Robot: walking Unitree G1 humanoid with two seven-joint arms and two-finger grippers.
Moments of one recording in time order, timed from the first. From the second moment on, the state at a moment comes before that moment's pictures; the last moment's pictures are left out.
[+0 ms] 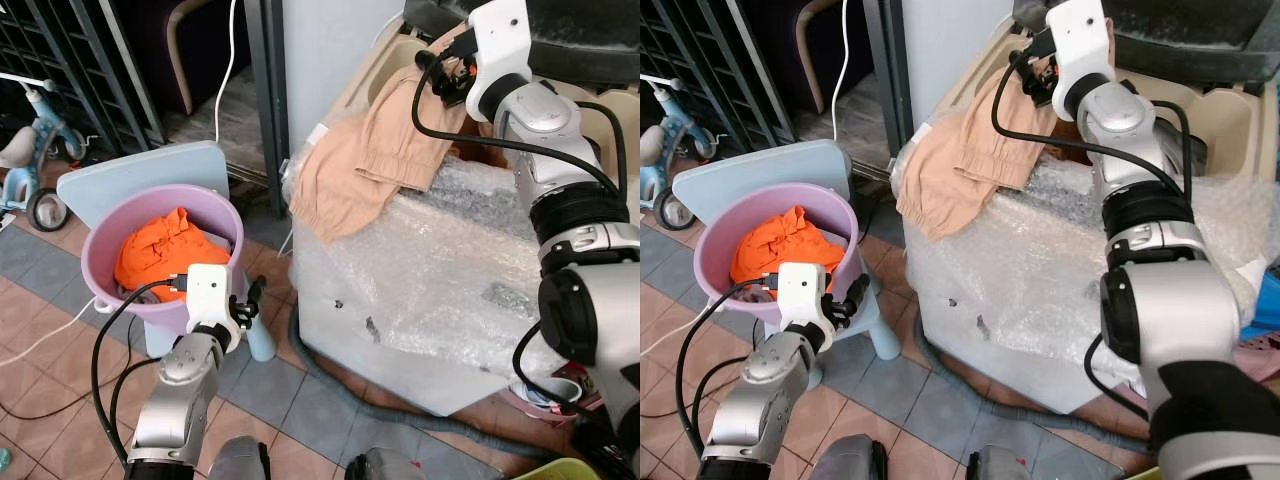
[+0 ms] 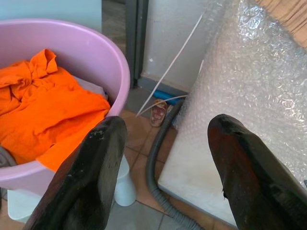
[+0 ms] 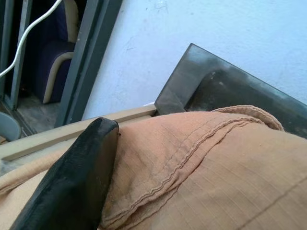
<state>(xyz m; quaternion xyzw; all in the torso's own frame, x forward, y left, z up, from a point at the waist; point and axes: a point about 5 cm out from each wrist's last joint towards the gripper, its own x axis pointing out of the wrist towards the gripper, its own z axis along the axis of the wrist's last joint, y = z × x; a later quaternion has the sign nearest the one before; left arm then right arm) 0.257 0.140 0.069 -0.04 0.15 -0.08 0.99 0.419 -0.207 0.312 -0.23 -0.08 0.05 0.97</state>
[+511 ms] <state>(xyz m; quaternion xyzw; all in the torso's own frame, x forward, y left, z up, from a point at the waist) 0.254 0.142 0.066 -0.03 0.16 -0.07 0.98 0.394 -0.266 0.258 -0.52 0.11 0.18 0.83</state>
